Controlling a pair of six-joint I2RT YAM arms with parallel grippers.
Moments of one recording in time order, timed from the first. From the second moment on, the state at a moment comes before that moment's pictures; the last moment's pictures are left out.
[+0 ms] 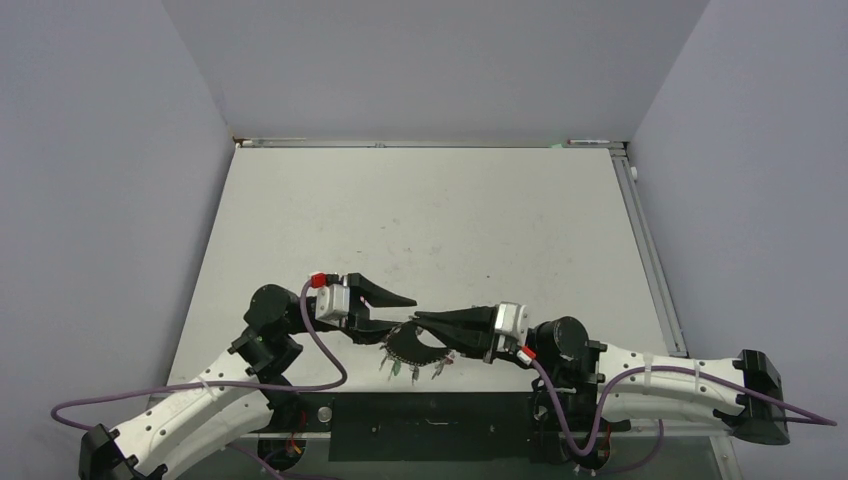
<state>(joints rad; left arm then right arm) -0.77 0.65 0.46 0.49 0.78 -0.13 1.31 0.80 0.48 0.73 -0.09 -0.20</state>
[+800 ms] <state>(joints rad) -0.77 0.59 0.46 0.48 0.79 -0.07 1.21 0.78 0.48 0.76 -0.29 -0.06</state>
